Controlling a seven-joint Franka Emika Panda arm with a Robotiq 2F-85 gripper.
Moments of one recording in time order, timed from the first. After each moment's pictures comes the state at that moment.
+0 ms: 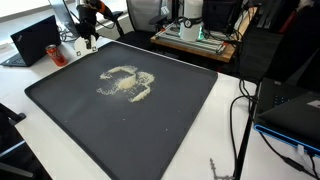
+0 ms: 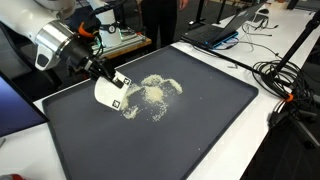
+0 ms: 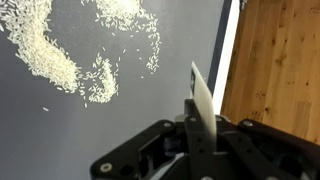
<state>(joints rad) -0.38 0.37 -0.24 -2.03 1.24 2.24 -0.36</state>
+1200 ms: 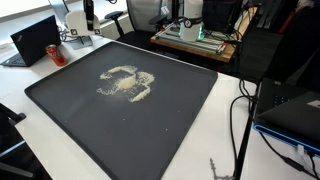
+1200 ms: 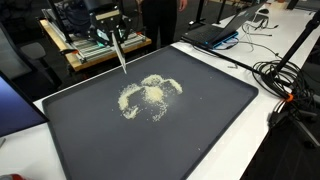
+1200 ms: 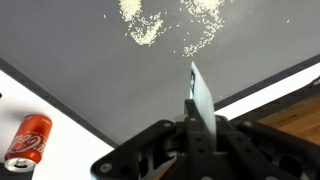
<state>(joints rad) -0.17 0.02 -0.20 -2.25 0.28 2.64 -0.11</state>
